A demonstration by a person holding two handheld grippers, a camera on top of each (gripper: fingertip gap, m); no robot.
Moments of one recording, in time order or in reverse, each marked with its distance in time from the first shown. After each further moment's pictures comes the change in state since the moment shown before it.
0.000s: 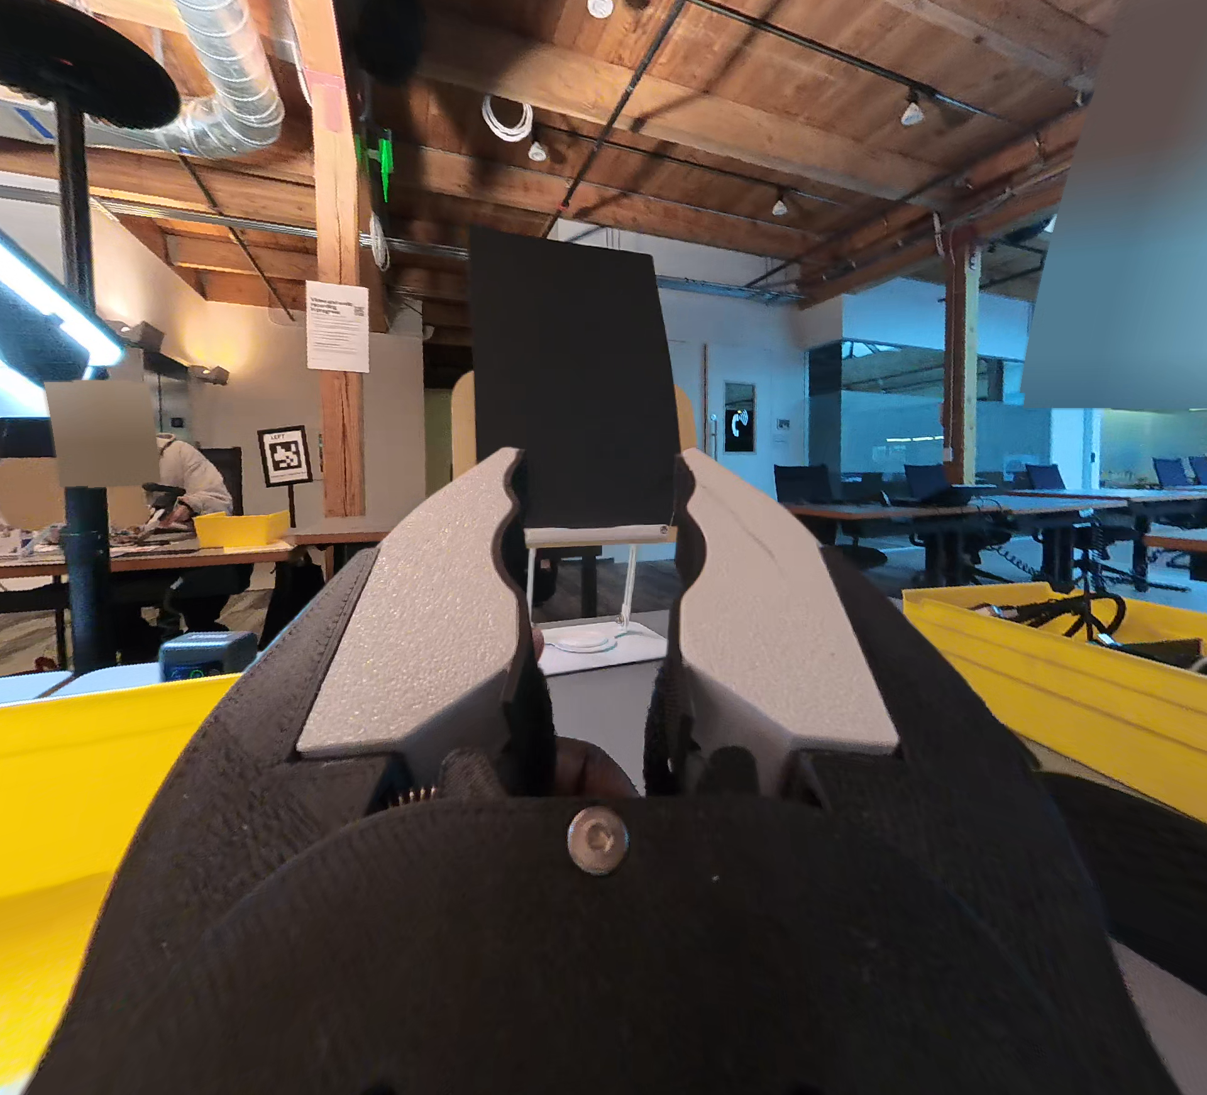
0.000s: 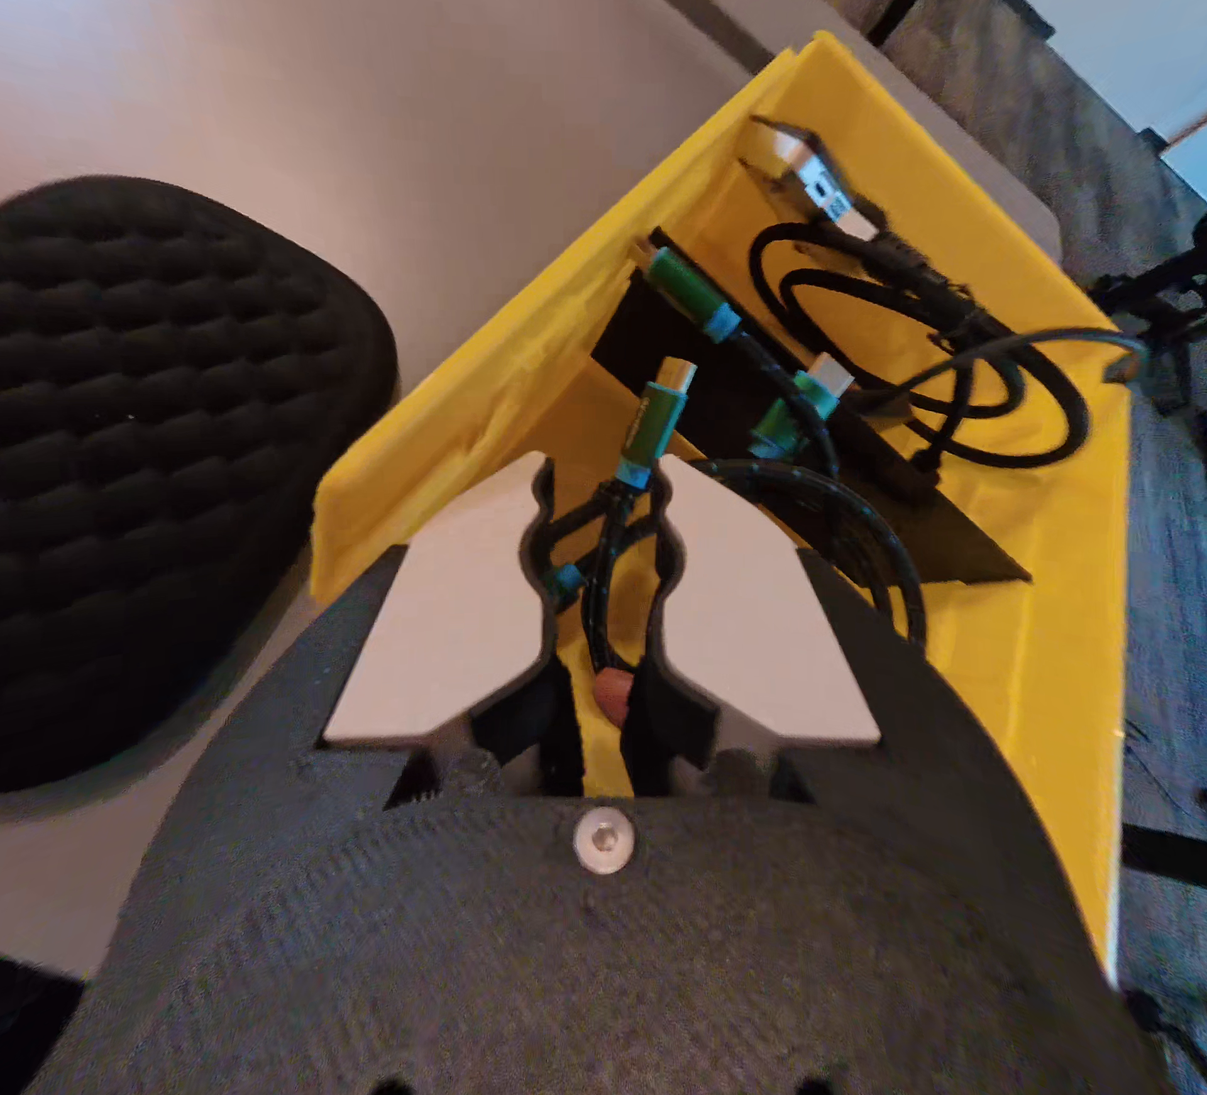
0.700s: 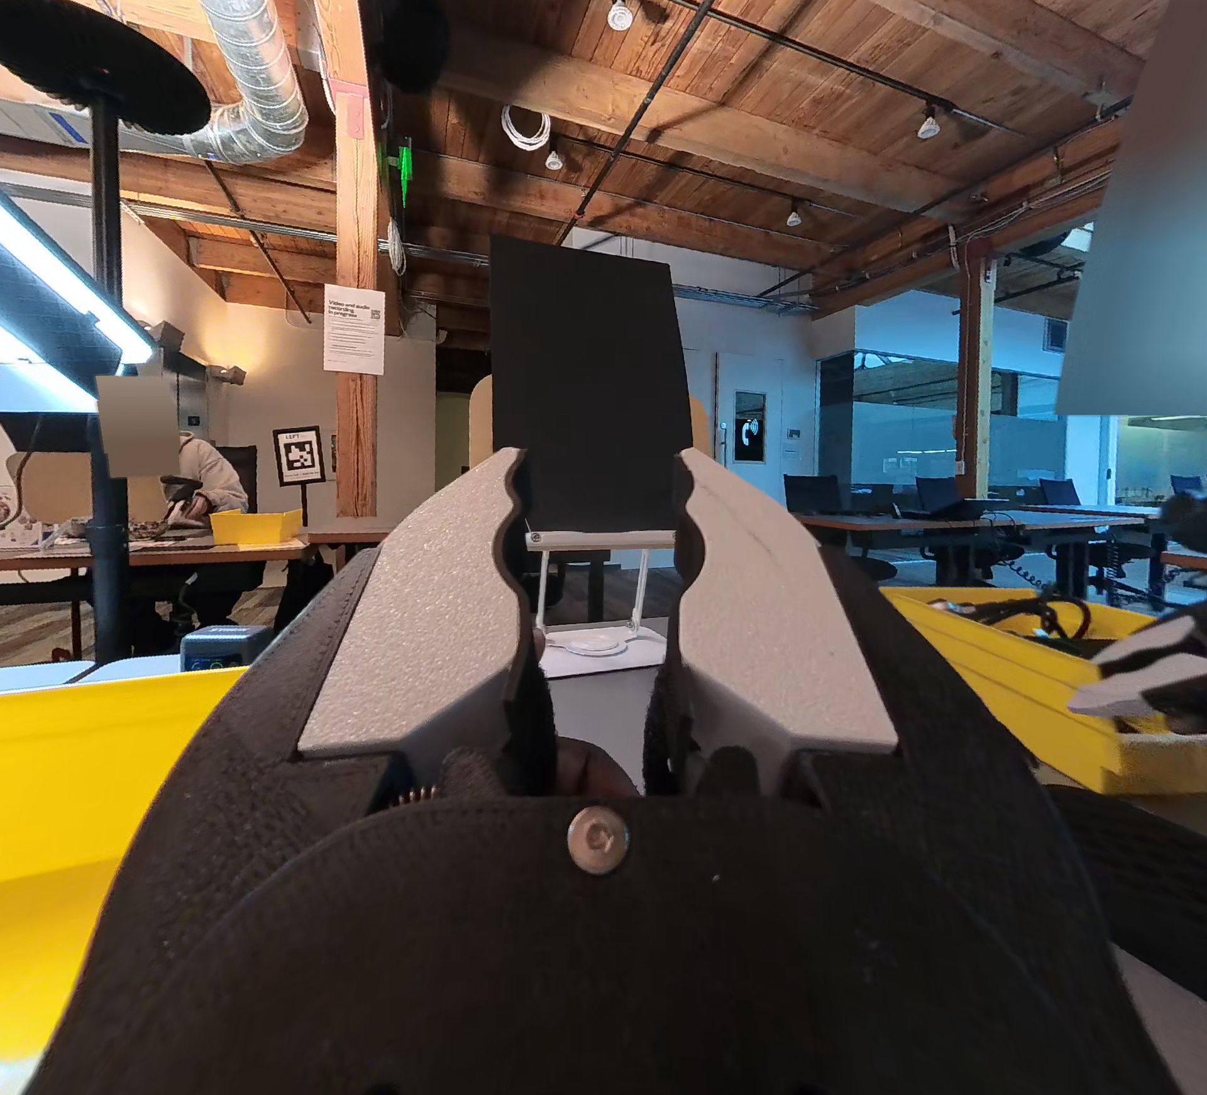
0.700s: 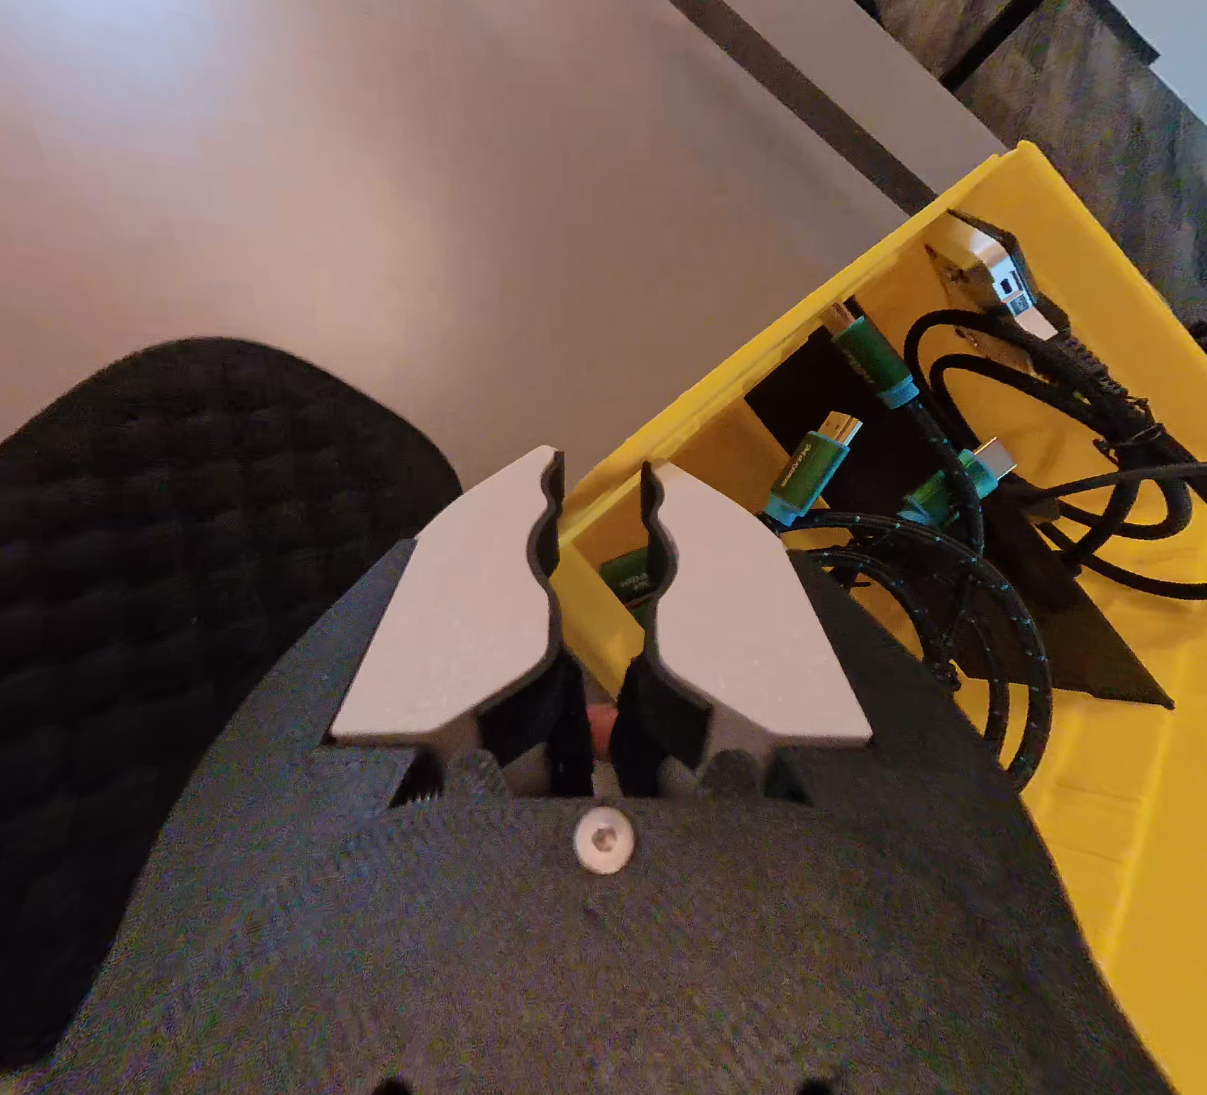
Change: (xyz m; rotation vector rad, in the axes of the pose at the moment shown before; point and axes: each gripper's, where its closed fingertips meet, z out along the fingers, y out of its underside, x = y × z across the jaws) left arm -0.010 -0.004 -0.006 0.011 -0.025 -0.008; right arm -0.029 -0.048 0.048 0.006 -0.099 -0.030
